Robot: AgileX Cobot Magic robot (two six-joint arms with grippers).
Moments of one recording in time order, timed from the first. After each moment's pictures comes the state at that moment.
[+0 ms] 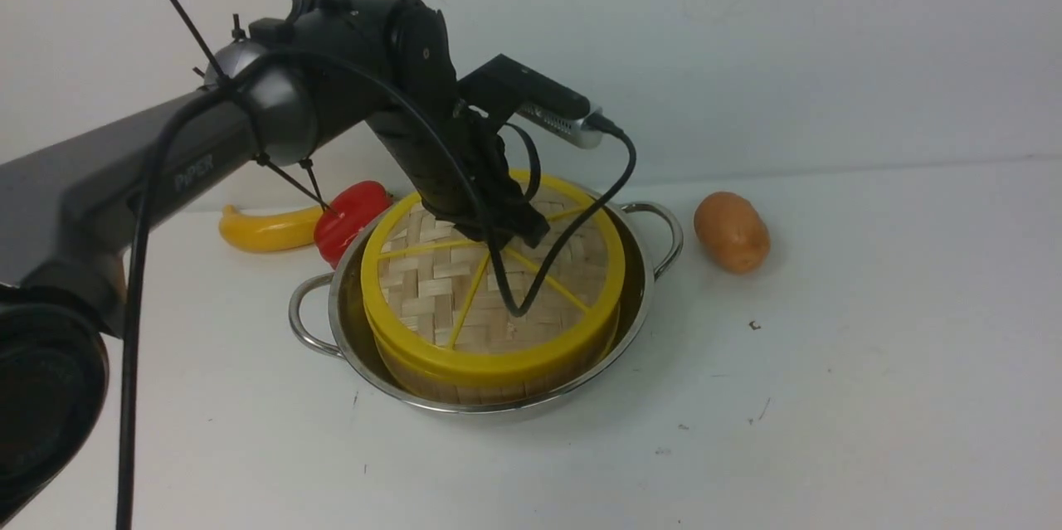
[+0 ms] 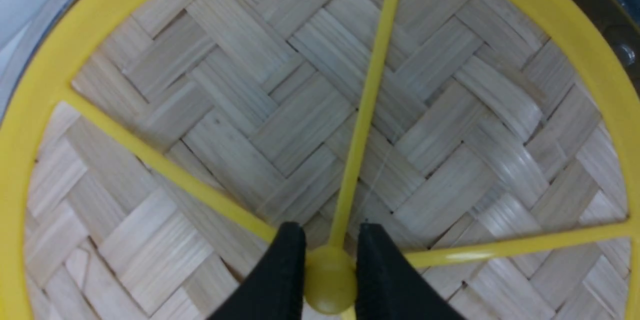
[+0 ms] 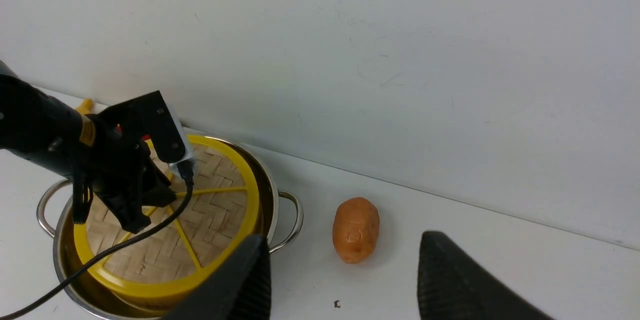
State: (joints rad) right arm 0.26 1.12 -1.68 0.10 1.24 -0.07; left arm -0.38 2.08 -1.79 -0.06 0.91 0.32
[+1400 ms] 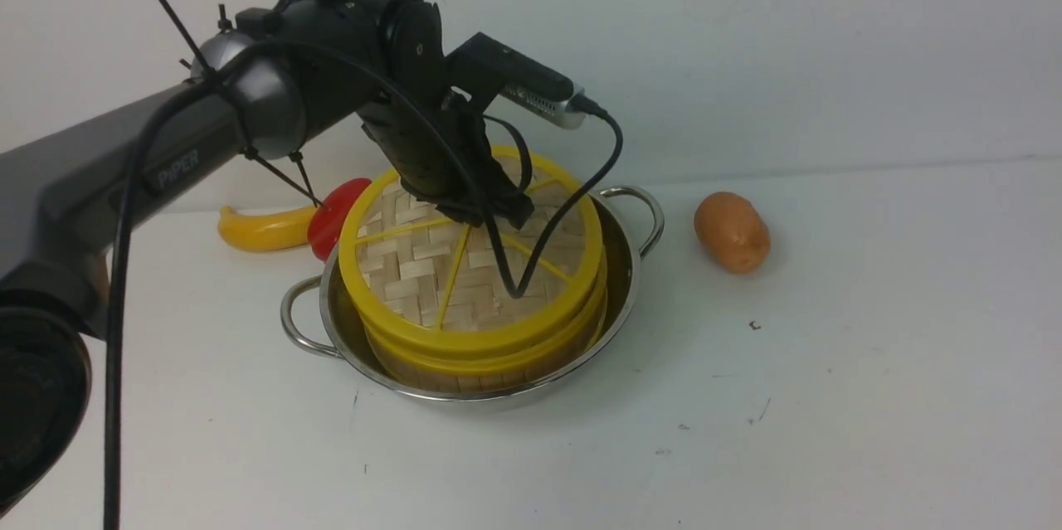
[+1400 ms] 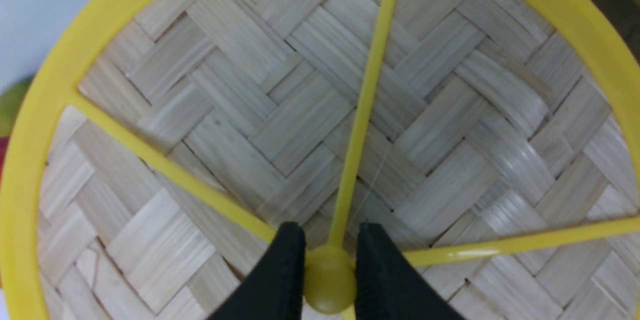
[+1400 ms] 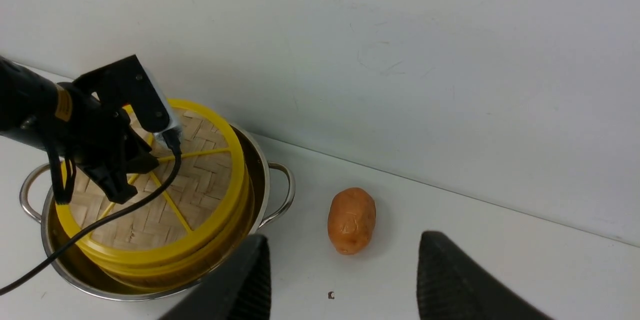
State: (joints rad) right arm 0.26 1.15 -1.68 0.10 1.24 -0.09; left arm -0.38 2.06 -1.79 0.04 0.89 0.22
